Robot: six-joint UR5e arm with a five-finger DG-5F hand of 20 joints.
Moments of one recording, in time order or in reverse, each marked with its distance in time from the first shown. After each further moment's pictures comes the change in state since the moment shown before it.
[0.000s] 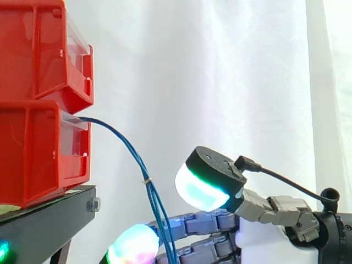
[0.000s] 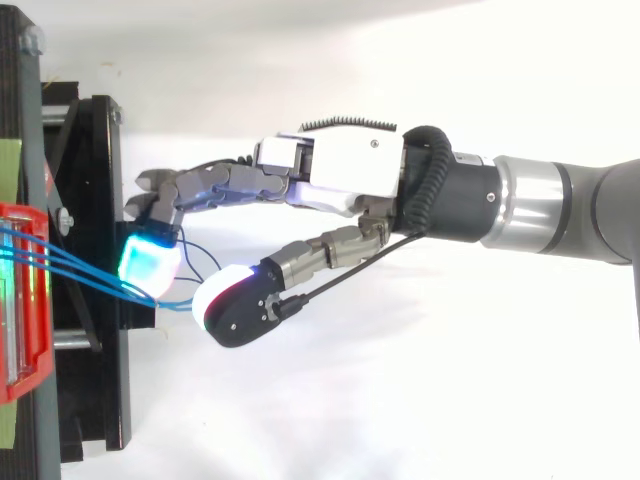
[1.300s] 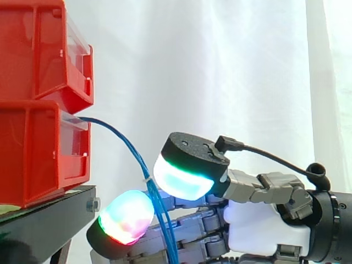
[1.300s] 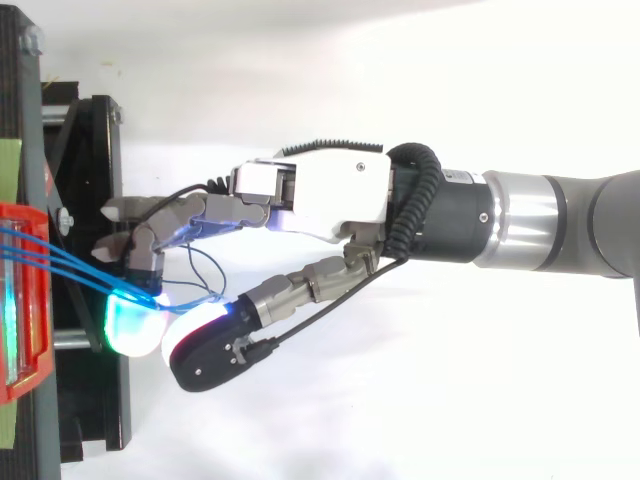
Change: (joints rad) arm 0.014 0.000 0.048 0.000 -0.029 -0.017
